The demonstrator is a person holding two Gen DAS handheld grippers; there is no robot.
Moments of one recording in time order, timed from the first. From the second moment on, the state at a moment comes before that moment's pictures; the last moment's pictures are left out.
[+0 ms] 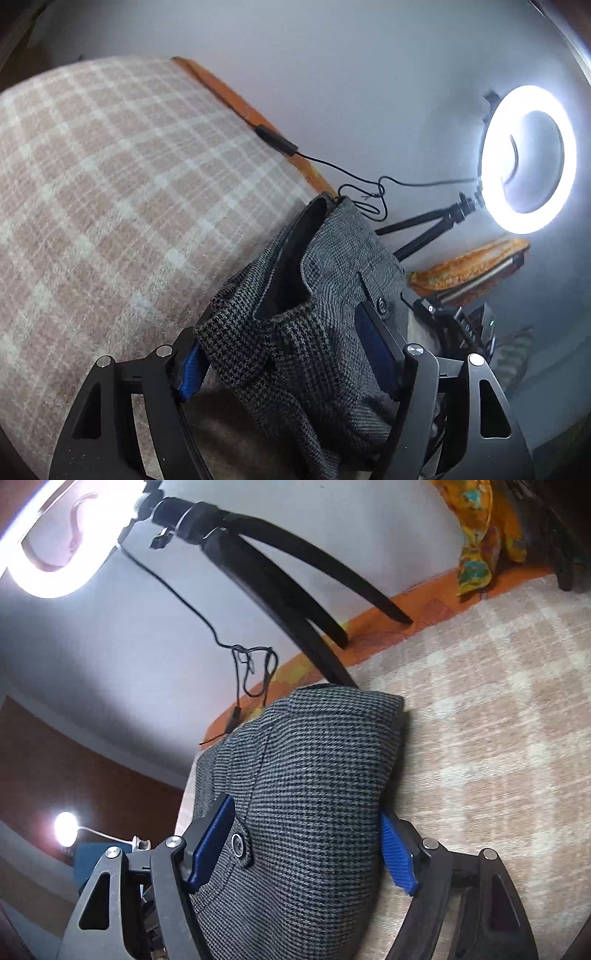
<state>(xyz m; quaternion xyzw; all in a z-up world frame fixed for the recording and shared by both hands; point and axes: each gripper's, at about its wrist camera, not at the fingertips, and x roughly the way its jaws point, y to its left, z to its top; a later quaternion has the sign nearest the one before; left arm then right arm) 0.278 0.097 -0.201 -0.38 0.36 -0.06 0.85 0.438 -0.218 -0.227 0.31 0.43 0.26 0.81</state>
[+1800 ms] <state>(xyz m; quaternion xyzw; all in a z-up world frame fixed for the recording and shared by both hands) 0.255 -0.110 -0.096 -0.21 0.34 -0.27 0.88 0.333 -0.324 -0.054 0.06 0.33 0.17 0.93</state>
